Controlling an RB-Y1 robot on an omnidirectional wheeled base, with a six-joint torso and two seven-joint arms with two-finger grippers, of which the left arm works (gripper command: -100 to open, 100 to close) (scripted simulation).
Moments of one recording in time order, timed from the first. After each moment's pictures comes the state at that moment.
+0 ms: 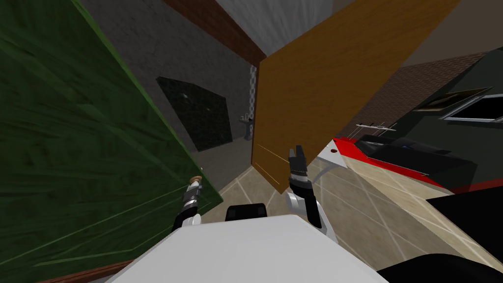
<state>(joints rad) 0.15 0.32 -0.11 -0.86 0.78 -0.87 1.34</state>
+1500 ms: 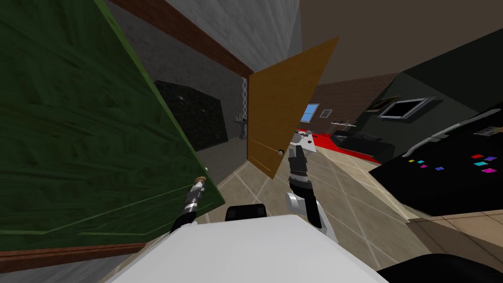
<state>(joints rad) 0.19 0.38 -0.24 -0.90 0.72 -0.88 1.45</state>
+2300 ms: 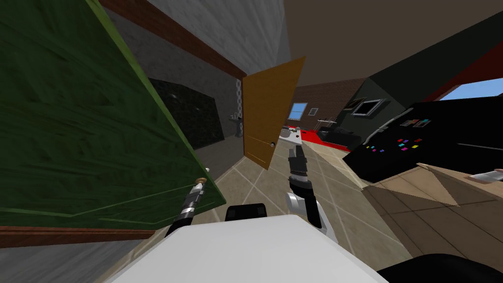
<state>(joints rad) 0.24 0.46 -0.32 -0.92 0.68 -0.93 1.54</state>
